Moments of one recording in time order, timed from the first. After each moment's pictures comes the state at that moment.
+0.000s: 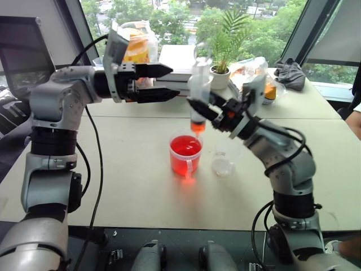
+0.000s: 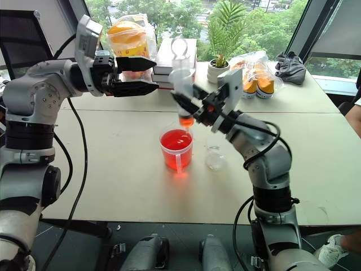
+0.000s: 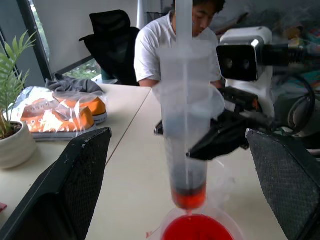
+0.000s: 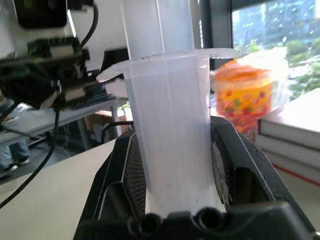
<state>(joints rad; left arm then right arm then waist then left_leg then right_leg) -1.10 0.60 0.02 0.25 -0.58 0.68 -1.24 -0.66 -0.37 -0.13 -0.37 0.56 0.63 0.51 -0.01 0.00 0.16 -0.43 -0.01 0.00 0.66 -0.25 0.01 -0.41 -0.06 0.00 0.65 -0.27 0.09</state>
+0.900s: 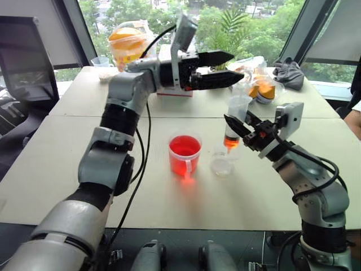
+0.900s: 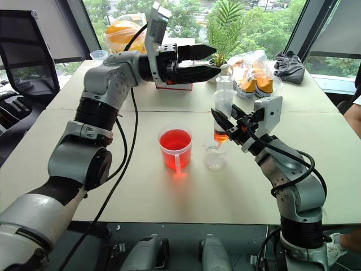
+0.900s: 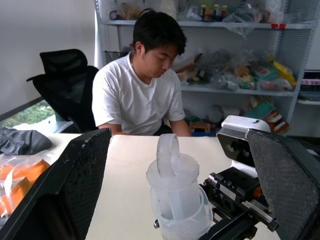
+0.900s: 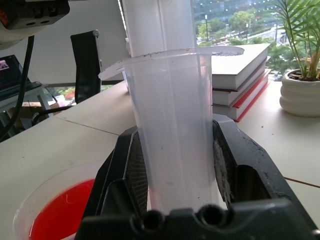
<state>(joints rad) -1.38 0.19 -0.02 0.70 -0.46 0.44 -1.24 -0.32 -0.44 -0.20 -0.48 0.56 0.61 0.40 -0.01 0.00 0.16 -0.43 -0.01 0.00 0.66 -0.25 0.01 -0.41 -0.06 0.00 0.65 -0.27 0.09</state>
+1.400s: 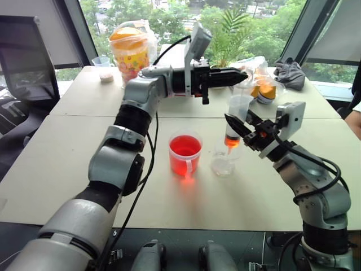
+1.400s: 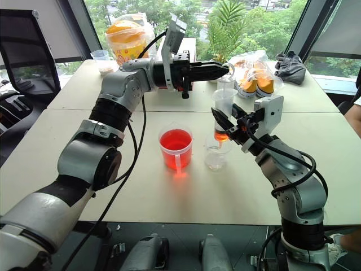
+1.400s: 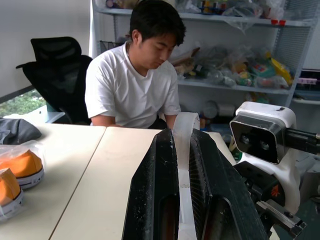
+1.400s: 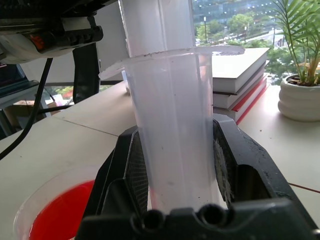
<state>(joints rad) -1.41 0.13 -0.02 0.82 -0.40 0.37 -1.26 -0.32 -0.45 -0.19 -0.51 0.56 0.61 0.38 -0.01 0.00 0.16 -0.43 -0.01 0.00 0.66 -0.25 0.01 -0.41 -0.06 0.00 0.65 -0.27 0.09</state>
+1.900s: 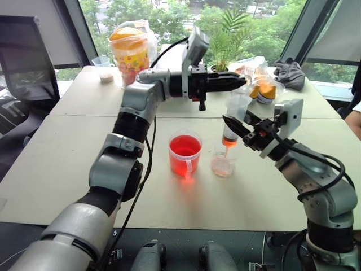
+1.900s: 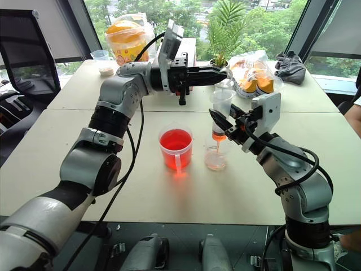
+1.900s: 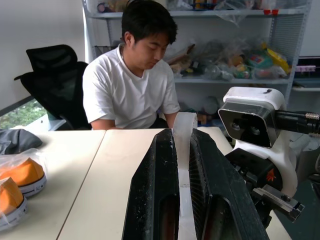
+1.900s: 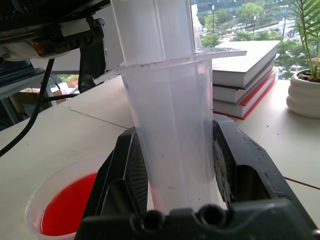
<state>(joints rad) -1.32 0.12 -0.03 0.68 -0.36 0.36 -1.28 -0.35 -0.50 -0.19 -0.54 0.61 0.70 0.37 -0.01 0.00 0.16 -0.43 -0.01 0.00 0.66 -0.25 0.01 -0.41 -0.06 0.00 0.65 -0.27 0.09</state>
